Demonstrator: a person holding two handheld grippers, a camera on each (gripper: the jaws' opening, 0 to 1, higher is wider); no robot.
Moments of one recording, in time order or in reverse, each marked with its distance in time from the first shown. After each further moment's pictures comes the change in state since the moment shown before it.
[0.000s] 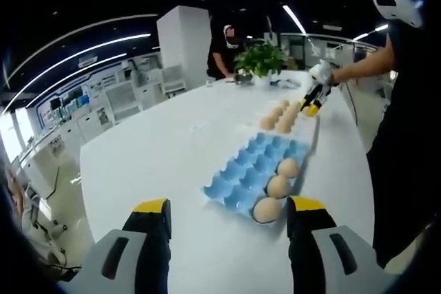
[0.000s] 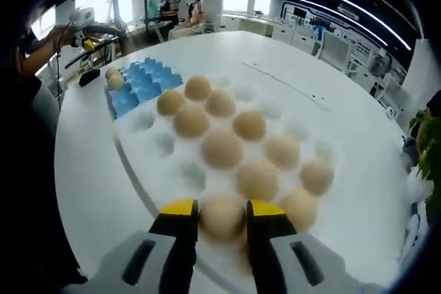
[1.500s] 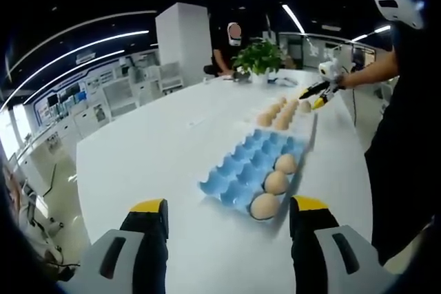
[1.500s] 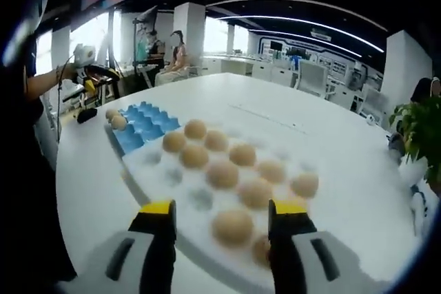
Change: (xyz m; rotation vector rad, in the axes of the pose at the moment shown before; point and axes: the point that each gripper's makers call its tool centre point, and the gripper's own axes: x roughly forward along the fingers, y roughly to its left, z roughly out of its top) left arm 0.002 -0.004 -0.008 -0.014 0.015 -0.021; right arm -0.031 0.002 0.011 0.141 -0.329 -0.119
